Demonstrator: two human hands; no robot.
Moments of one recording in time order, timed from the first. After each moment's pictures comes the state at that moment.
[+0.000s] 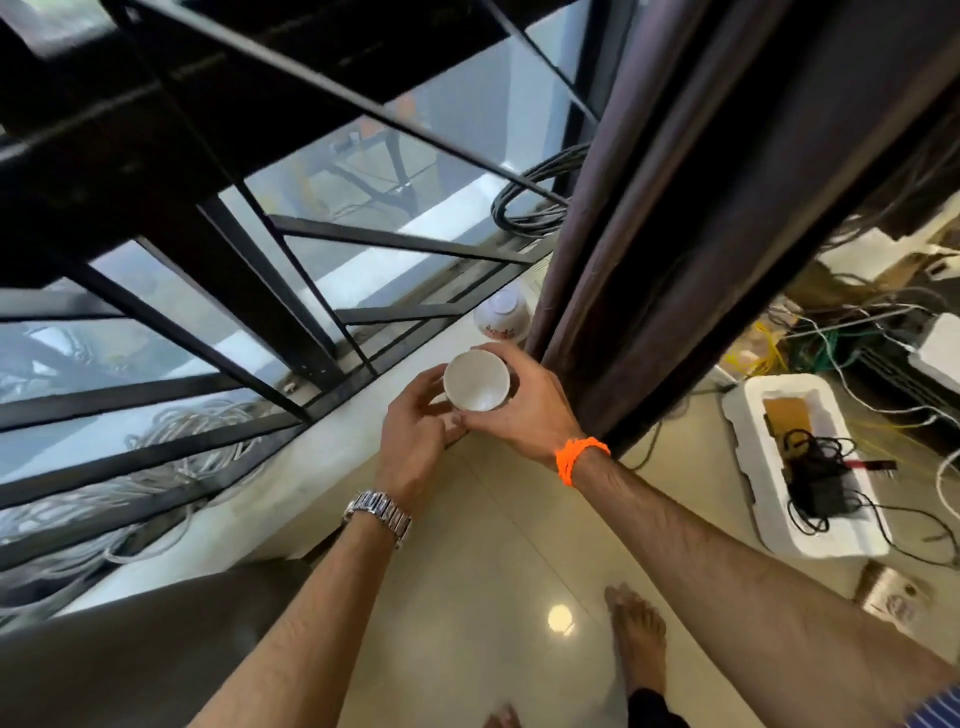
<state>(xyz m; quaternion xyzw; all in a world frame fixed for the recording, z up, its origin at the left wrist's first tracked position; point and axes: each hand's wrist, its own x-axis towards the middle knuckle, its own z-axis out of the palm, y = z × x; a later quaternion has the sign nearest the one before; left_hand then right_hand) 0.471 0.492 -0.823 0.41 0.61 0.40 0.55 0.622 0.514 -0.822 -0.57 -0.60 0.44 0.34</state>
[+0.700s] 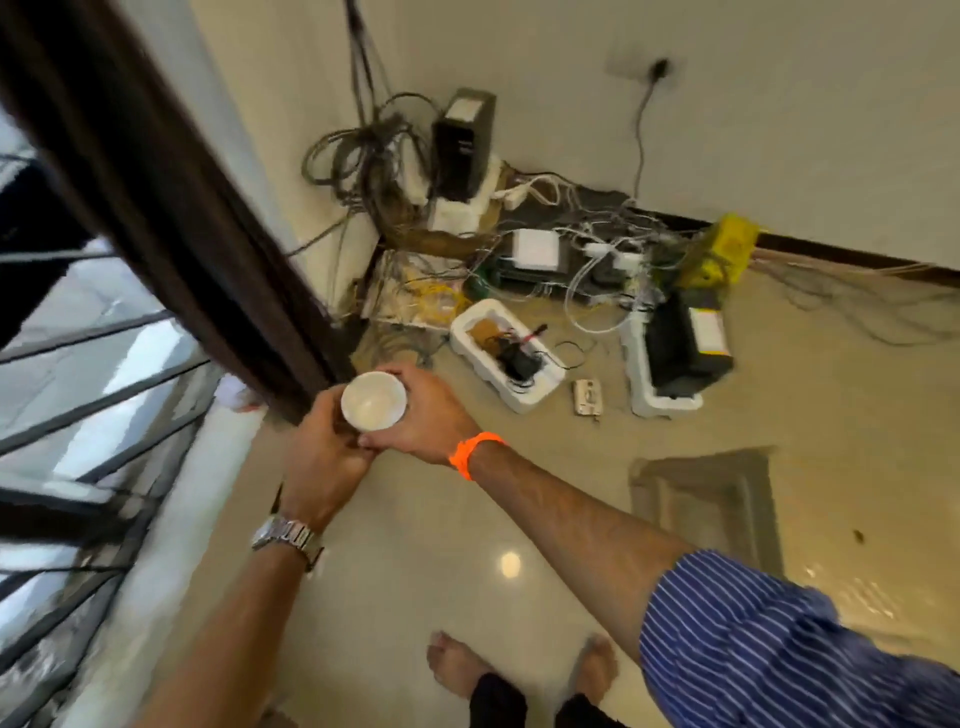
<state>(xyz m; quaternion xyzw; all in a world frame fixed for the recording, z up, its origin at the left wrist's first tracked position) 0.626 0.368 -0.597 0.79 0.45 0.16 0.39 0.767 0.320 -0.613 -0.74 -0.44 0.33 0.38</state>
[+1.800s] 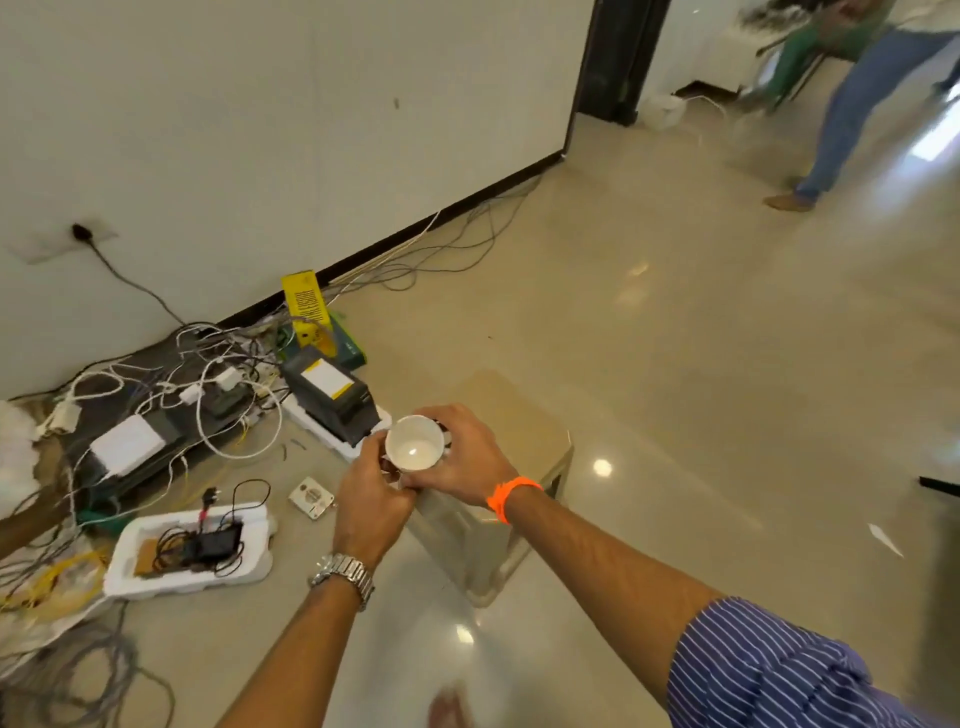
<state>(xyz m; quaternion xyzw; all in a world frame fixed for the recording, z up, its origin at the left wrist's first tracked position) 0.951 -0.031 -0.550 0.88 0.03 0.04 0.46 0.980 -0.176 -0.526 -0.88 -0.07 0.03 0.47</state>
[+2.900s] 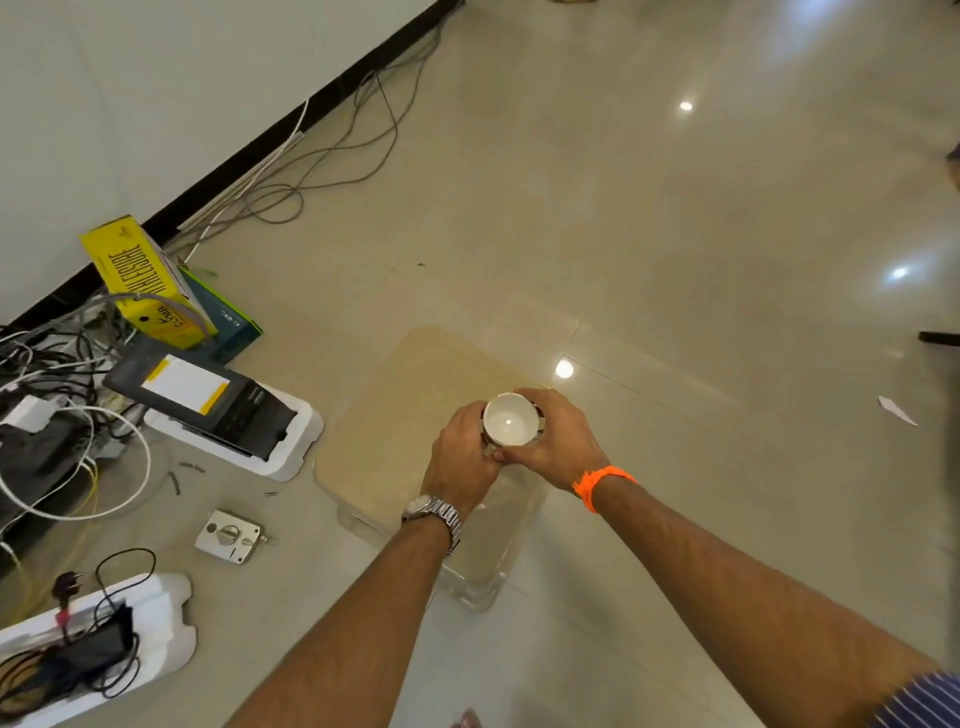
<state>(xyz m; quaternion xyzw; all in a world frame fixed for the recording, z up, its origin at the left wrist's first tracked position) 1.143 -0.201 -0.809 0.89 -0.18 -0.12 0.40 1.103 -0.338 -0.758 -0.88 0.17 0.05 0.43</state>
